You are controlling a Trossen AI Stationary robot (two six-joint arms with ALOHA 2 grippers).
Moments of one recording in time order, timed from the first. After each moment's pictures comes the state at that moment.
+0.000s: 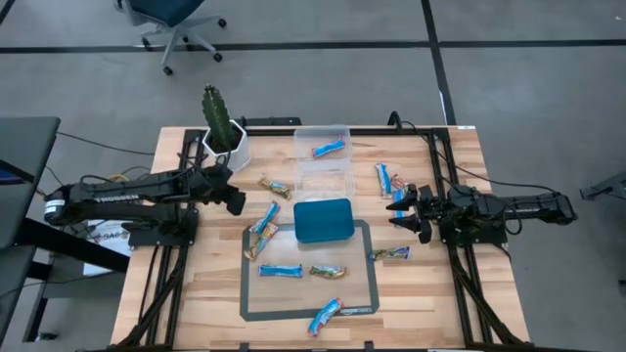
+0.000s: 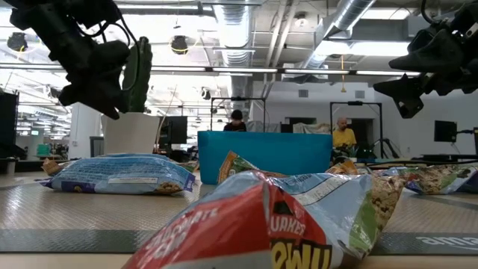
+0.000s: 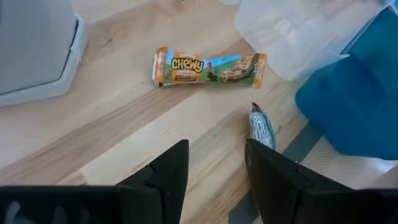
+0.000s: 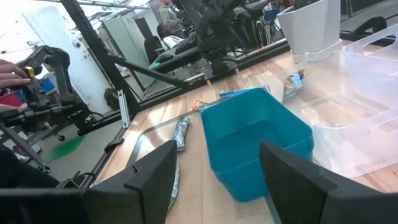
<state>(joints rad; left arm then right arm) 0.23 0.75 0.52 -0.61 -0.19 -0.71 0.02 0.13 0.01 0.02 -0.07 0.37</state>
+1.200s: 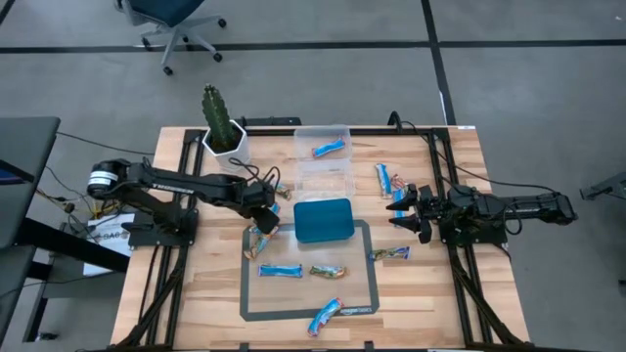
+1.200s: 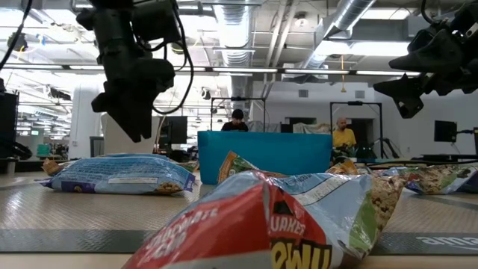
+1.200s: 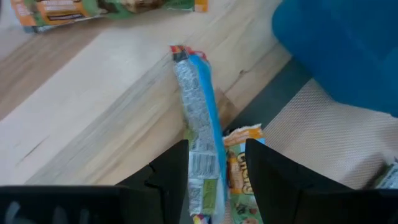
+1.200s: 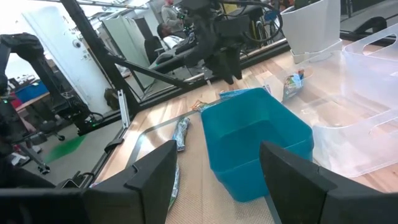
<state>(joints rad) 0.06 1.39 0.83 -0.64 -0.06 -0.78 0.02 0.13 0.01 0.02 -0.07 0.37</state>
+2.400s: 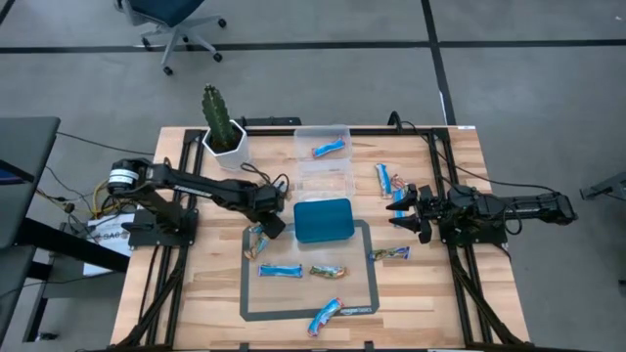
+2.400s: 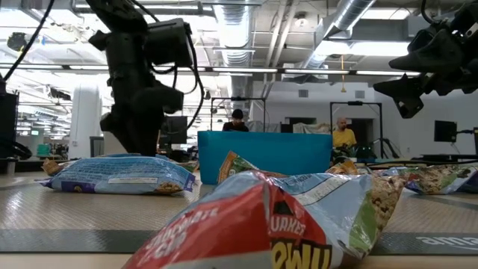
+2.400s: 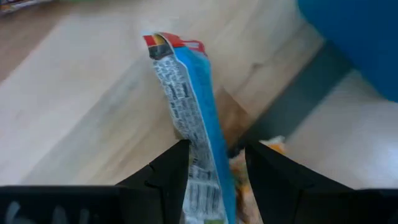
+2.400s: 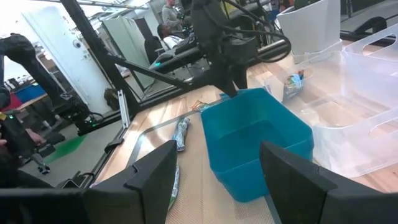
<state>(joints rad) 0.06 1.57 0.83 -0.55 -0.07 -0.73 0.02 0.13 0.01 0.02 -0.07 0.37</state>
